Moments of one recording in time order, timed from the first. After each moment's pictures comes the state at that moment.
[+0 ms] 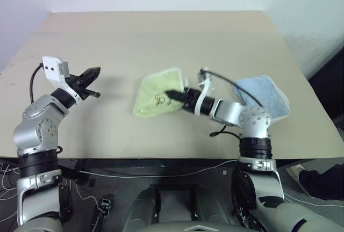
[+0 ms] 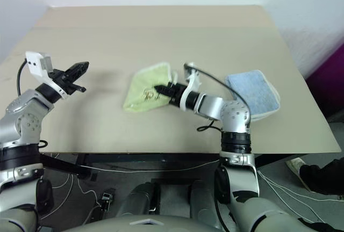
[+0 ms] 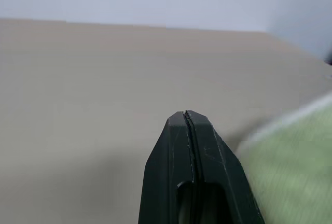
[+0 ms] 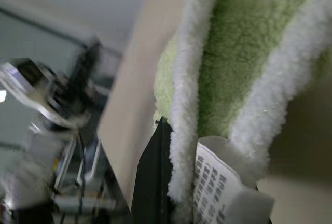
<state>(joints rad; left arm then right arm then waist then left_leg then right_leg) -0.43 0.57 0.37 0.12 -0.54 0.51 -0.68 -0.64 -0.06 -0.19 0.15 1.04 1.19 0.11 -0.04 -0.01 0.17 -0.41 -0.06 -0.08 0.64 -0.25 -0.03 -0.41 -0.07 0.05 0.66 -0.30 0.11</state>
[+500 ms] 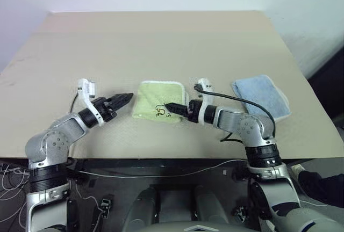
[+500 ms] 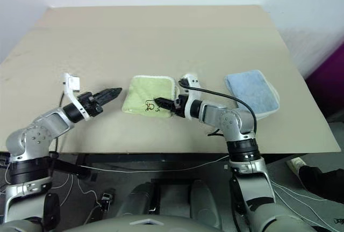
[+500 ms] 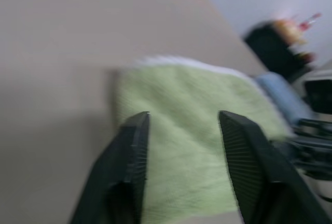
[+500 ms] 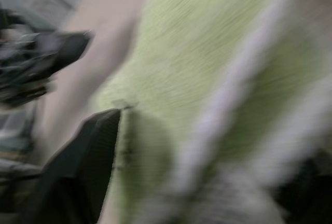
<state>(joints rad) -0.37 0.45 0.37 -0.01 -0.87 0.97 -0.61 -0.56 -0.26 0.03 -0.01 0.71 0.98 0.34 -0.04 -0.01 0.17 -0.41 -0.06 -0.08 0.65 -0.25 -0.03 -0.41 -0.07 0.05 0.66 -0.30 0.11</state>
